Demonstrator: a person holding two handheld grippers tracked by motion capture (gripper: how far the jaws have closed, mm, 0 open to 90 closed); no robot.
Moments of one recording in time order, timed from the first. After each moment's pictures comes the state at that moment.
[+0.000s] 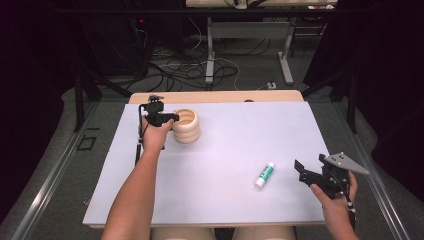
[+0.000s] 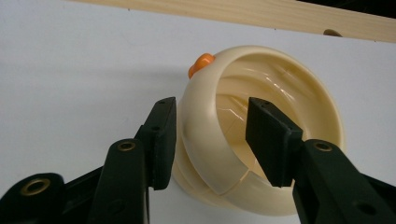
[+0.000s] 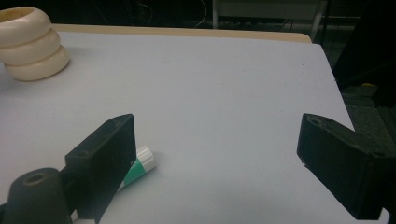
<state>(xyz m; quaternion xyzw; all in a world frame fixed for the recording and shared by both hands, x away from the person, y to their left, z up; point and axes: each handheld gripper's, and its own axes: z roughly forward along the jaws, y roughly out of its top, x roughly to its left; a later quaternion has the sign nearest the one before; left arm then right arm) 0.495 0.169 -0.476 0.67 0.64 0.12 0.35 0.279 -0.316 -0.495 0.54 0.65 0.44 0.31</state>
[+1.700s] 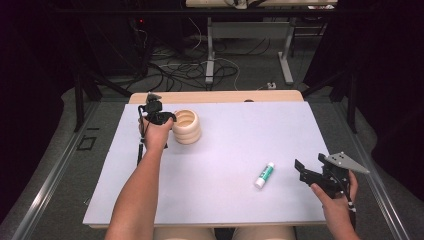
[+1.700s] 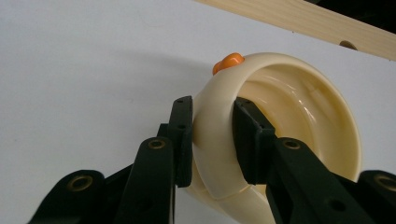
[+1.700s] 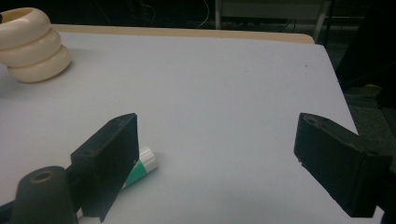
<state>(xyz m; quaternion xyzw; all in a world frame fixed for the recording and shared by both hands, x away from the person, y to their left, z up) 0.497 0.168 -0.475 0.63 0.70 0.09 0.33 0.280 -0.317 -0.494 0.53 0.65 0.44 0.31</state>
